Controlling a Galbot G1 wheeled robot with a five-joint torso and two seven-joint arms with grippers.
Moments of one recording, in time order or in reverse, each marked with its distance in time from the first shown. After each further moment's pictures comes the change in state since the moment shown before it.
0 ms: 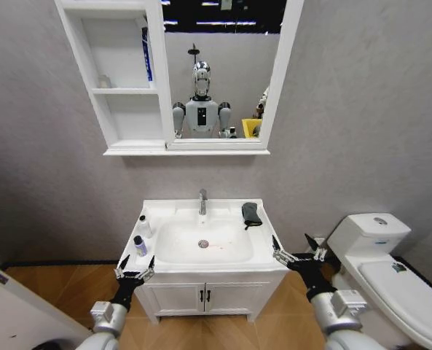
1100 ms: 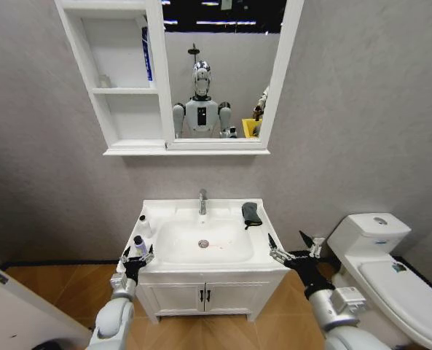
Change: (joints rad) left arm -0.310 0.017 0.001 0.306 0.024 0.051 -0.087; right arm 0.021 -0.031 0.007 -0.049 0.055 0.029 -0.044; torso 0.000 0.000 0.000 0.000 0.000
